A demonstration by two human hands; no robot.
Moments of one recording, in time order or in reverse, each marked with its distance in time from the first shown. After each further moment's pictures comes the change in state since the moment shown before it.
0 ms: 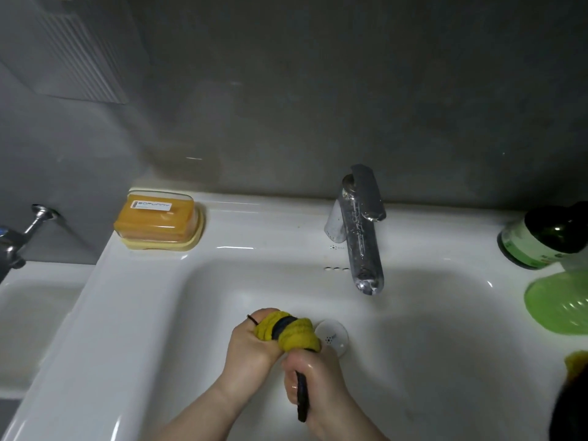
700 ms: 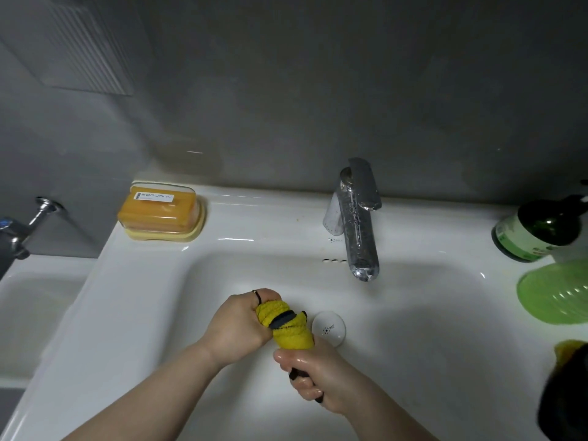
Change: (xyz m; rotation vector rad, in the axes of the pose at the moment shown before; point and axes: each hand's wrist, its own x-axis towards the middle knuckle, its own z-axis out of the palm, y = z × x) left_hand 0.015 0.015 -0.024 0.711 -0.182 0.201; right_hand 0.003 0.001 -0.021 -0.170 -0.220 0.182
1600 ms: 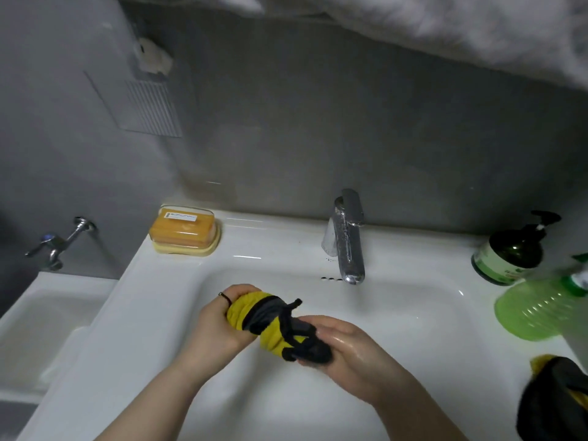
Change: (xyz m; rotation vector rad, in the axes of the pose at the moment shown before) left_hand -0.059 0.025 -0.024 -0.290 0.296 0.110; right_hand -0.062 -0.018 -0.018 0.124 -0.279 -0.524
